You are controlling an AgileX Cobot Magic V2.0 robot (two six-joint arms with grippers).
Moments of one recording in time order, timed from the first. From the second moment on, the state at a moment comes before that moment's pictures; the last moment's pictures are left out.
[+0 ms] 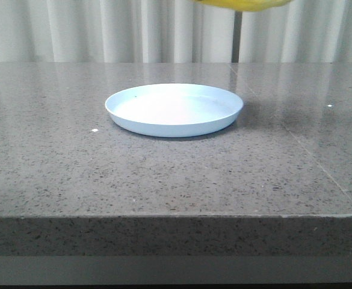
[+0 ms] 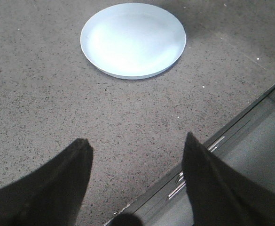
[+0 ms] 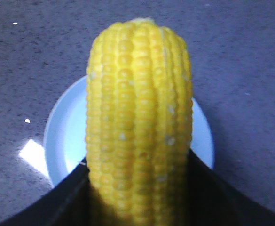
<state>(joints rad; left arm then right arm) -0.66 0.67 -0.89 0.01 0.91 0.02 0.54 1.70 -1.73 0.04 0.97 0.01</state>
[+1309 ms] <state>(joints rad) -0.66 0.67 -0.89 0.01 0.91 0.02 0.55 1.64 -1.64 -0.01 0.87 0.16</state>
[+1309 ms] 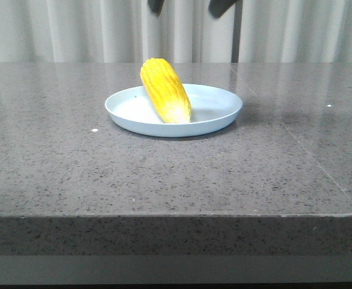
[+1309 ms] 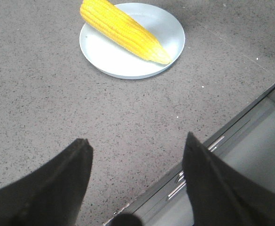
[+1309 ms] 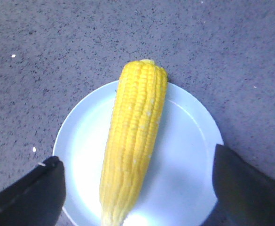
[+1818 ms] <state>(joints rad) -0.66 0.67 -0.89 0.01 0.91 0.02 0.55 0.97 -1.20 -0.01 0.95 -0.03</state>
